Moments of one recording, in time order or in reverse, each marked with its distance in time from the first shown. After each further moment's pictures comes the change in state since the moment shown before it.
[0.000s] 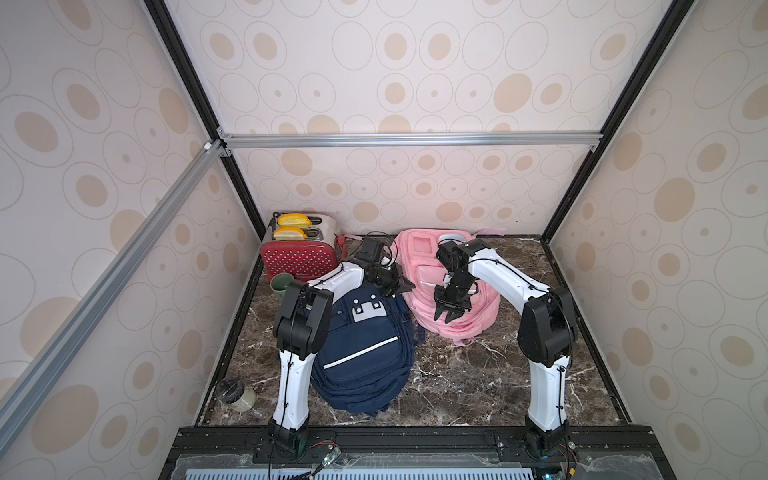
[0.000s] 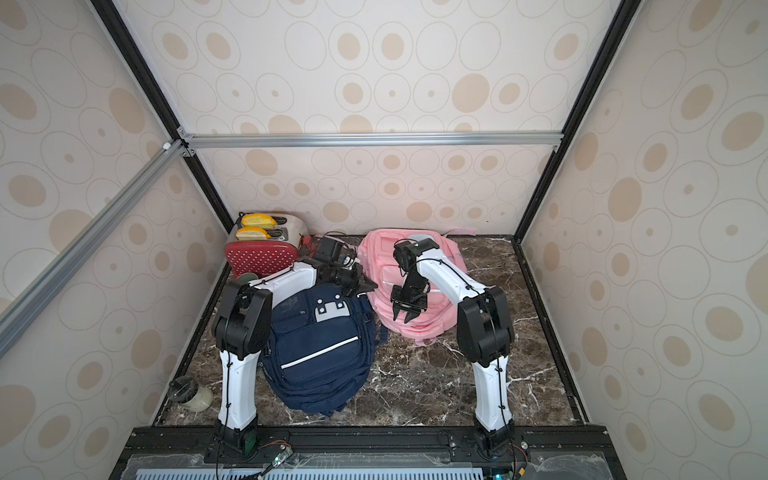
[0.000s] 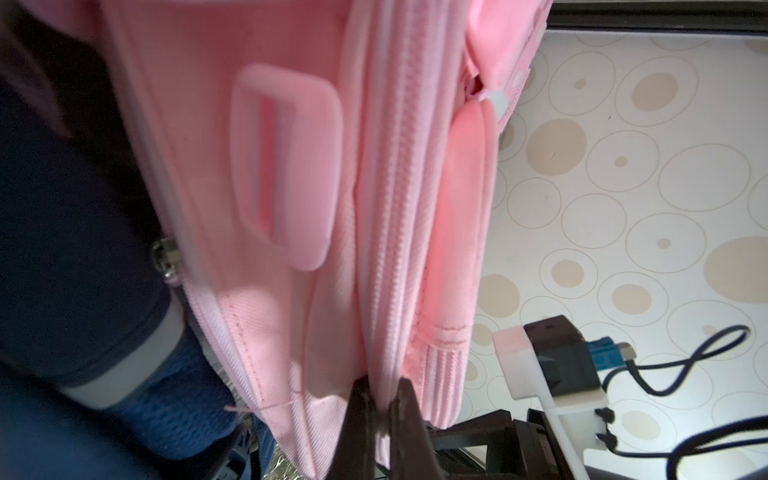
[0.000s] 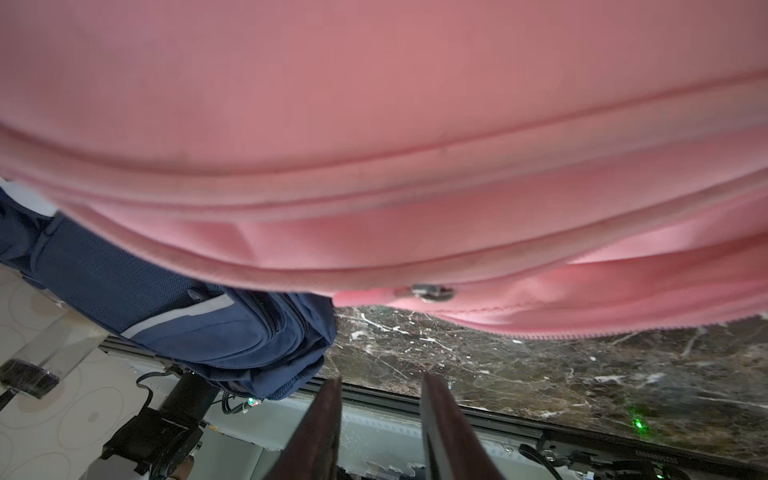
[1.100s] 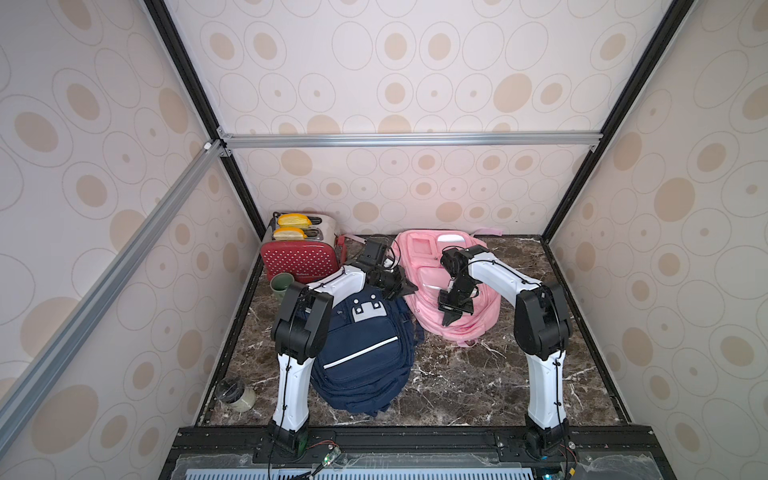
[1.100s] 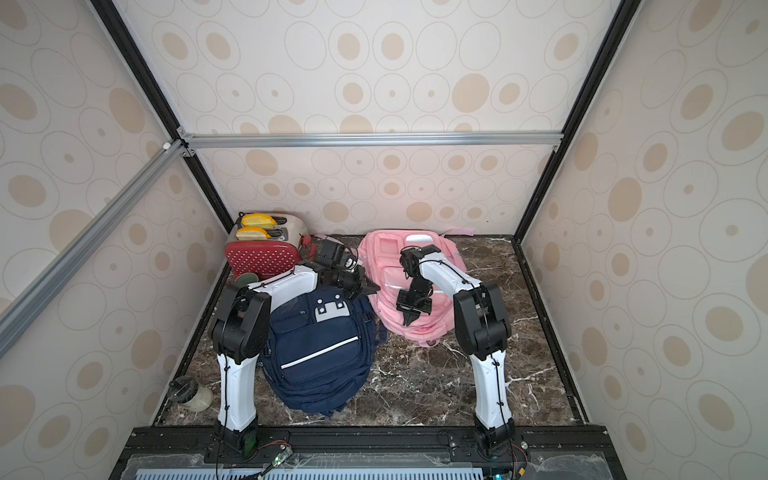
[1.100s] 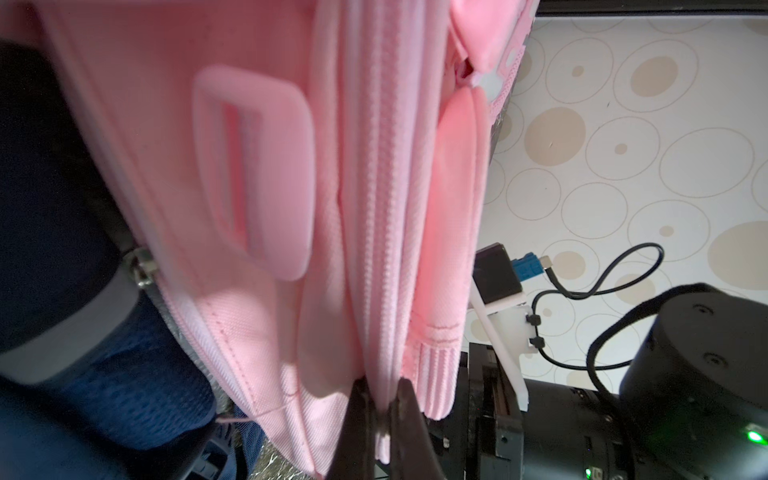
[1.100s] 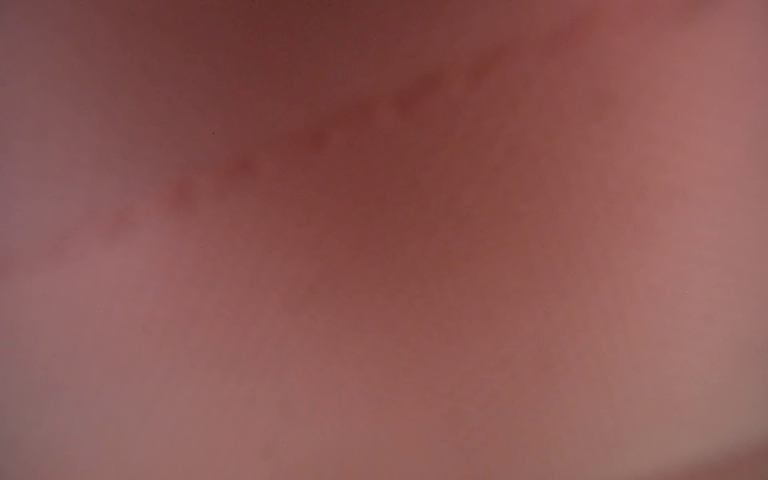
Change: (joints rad) left arm -0.026 -0.035 -0.054 0.048 -0.014 -0.022; right arm -0.060 0.063 -0.073 0.071 0.011 -0.033
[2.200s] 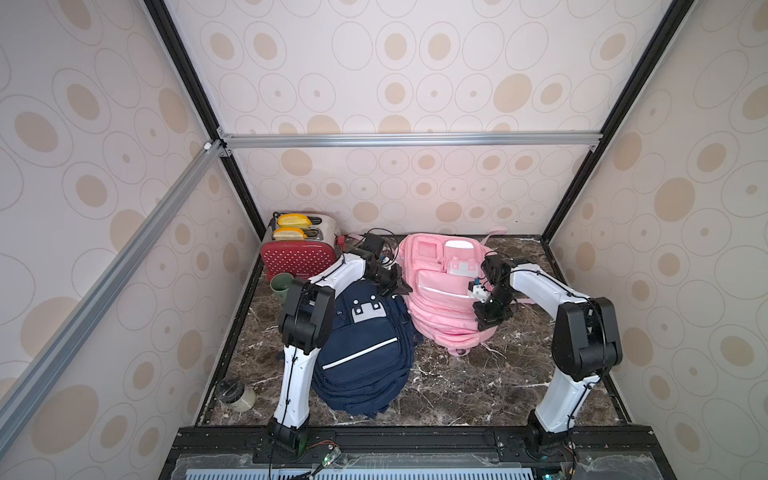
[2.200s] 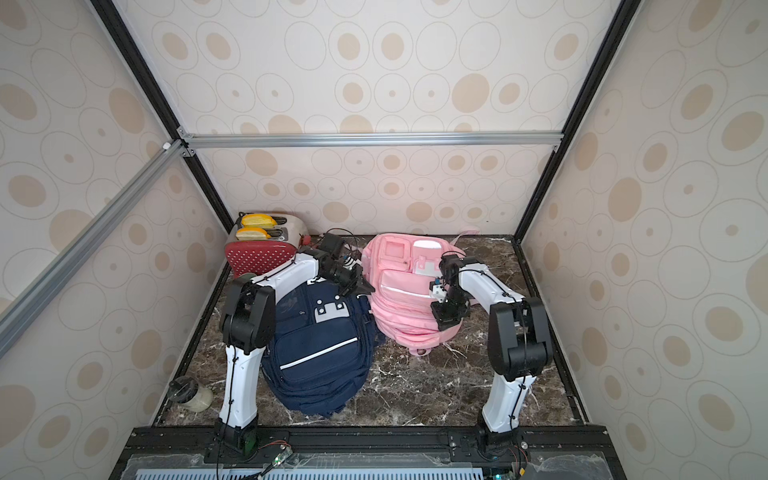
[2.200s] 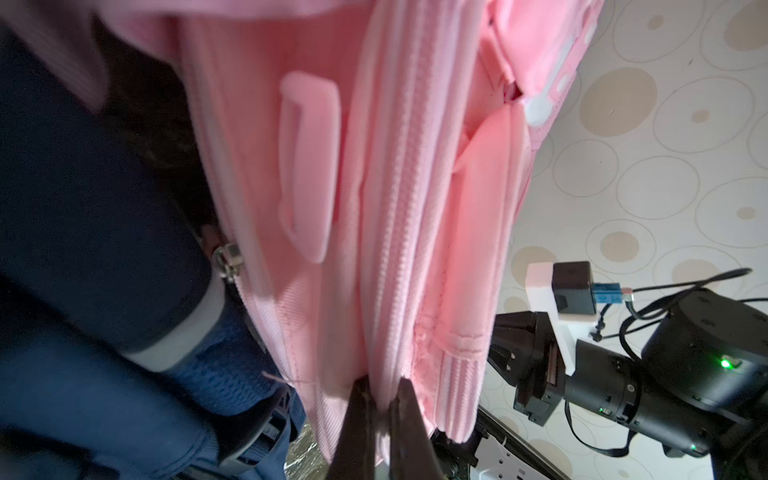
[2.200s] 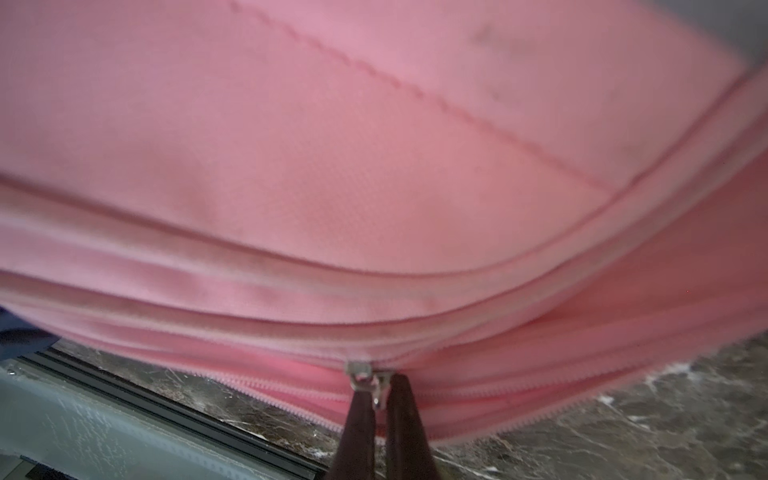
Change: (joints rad) left arm 0.047 0.137 0.282 -0.417 -0.021 0.249; right arm -0.210 -0.292 -0.381 0.142 0.129 -0.676
